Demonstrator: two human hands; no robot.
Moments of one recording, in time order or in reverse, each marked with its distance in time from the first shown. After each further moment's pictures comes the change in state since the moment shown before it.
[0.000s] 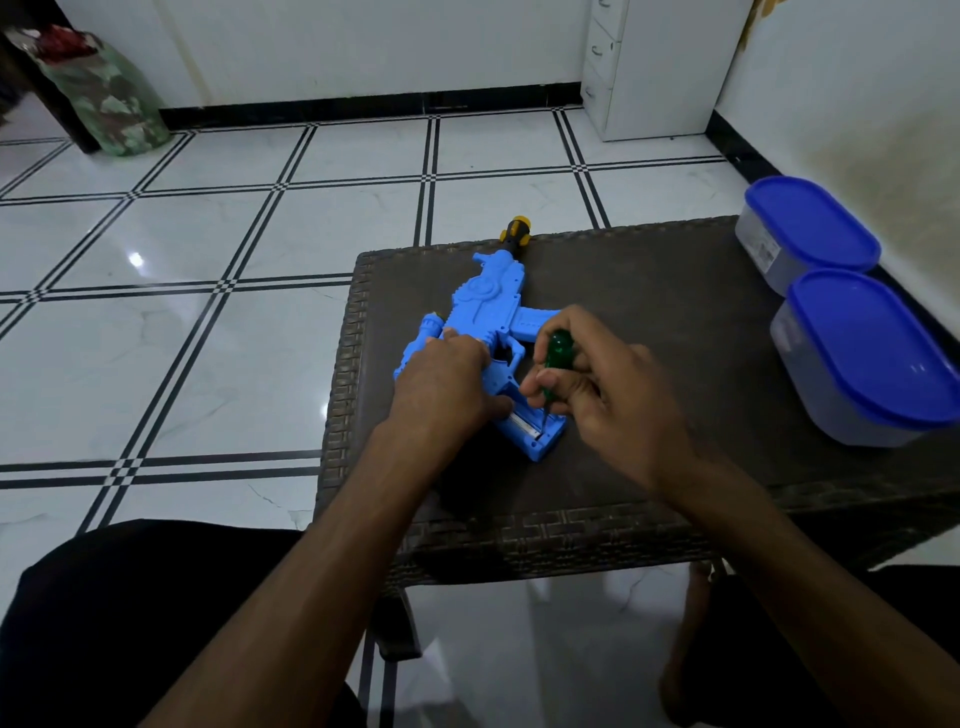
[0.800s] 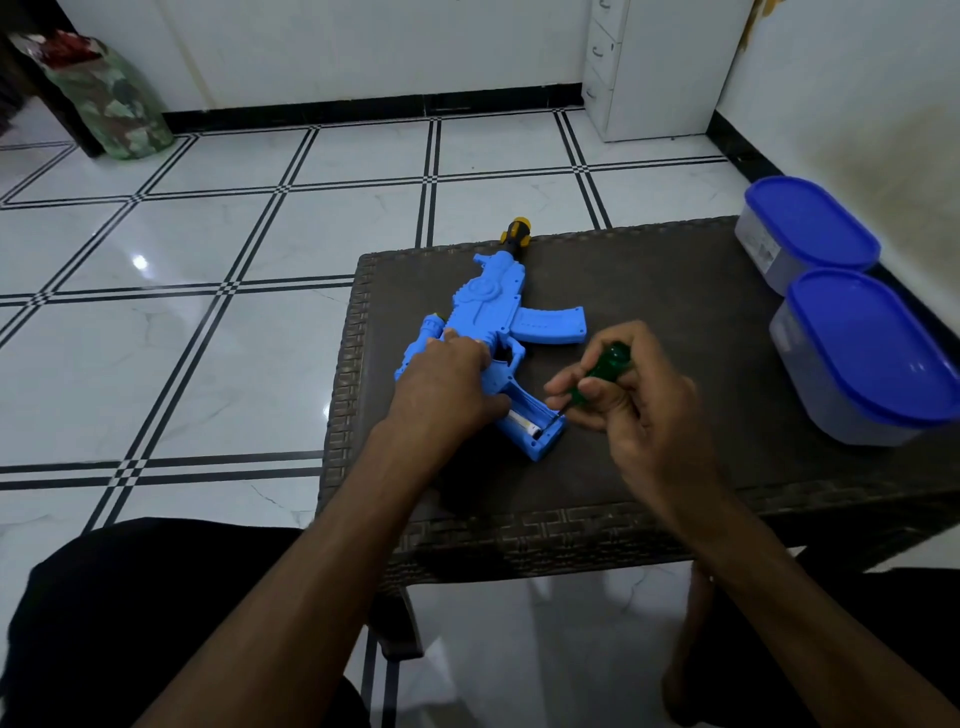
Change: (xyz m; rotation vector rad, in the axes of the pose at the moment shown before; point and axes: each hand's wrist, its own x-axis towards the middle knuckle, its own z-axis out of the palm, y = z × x) left_hand -0.002 0.000 -0.004 -0.003 -0.045 -0.002; right_hand -0.025 0.006 0.003 0.216 0.216 -0.026
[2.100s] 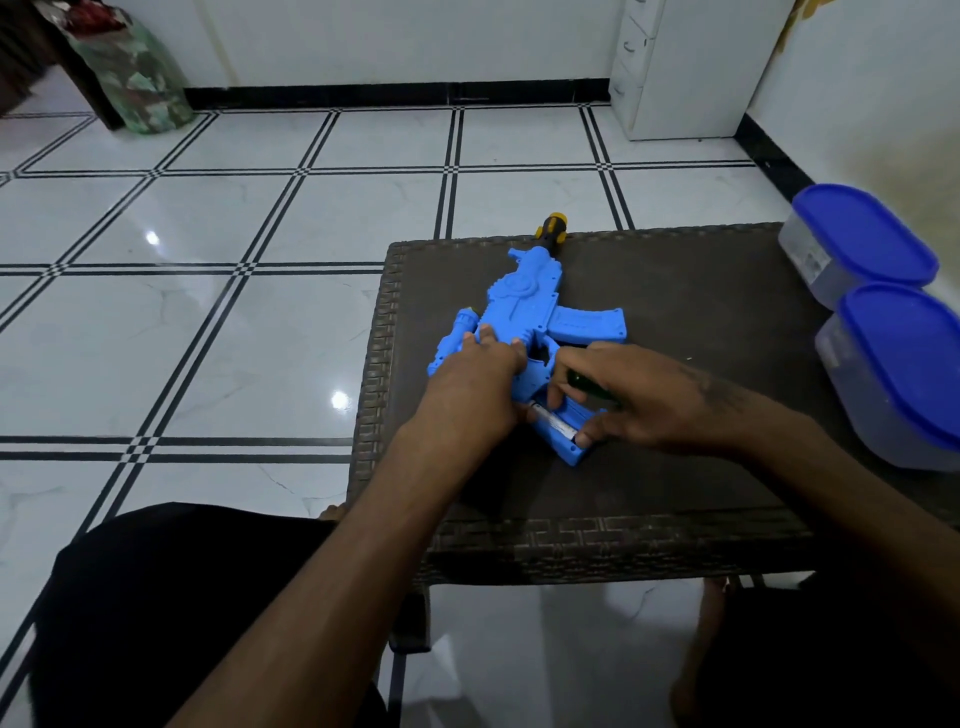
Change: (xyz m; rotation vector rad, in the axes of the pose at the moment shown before) left_hand 0.004 -0.012 -0.001 0.089 -0.156 0.065; right_hand 0.069 0.013 -0.006 -0.698 -0.856 -0.051
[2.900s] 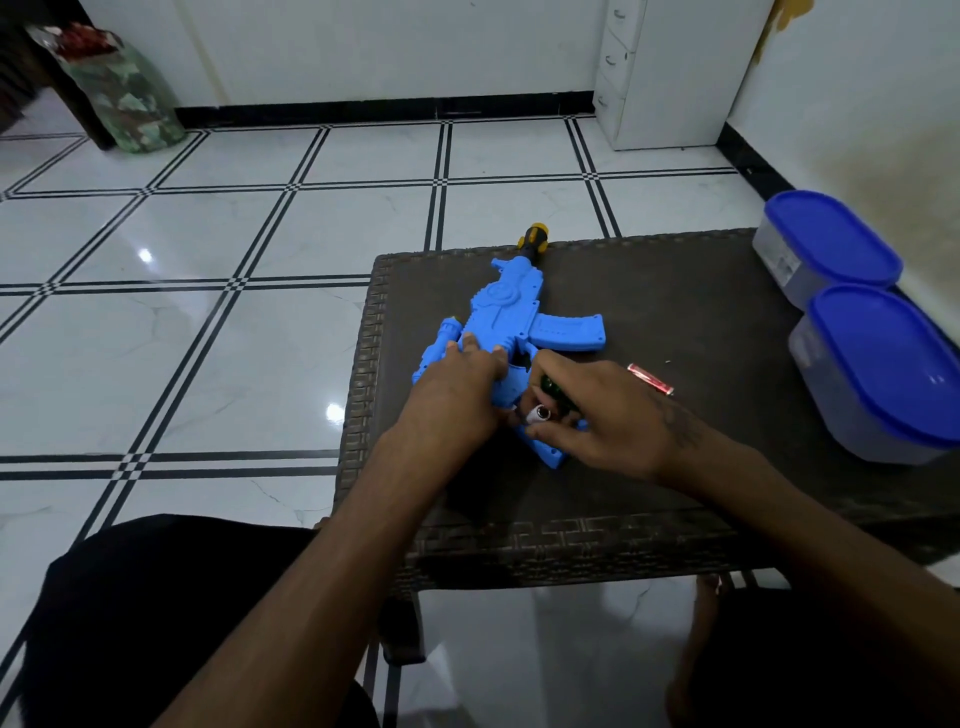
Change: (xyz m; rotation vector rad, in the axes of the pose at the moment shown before) left_hand -0.003 0.002 -0.002 0.025 0.023 0.002; right_hand -0.005 -0.021 0.018 0.082 0.285 -0.033
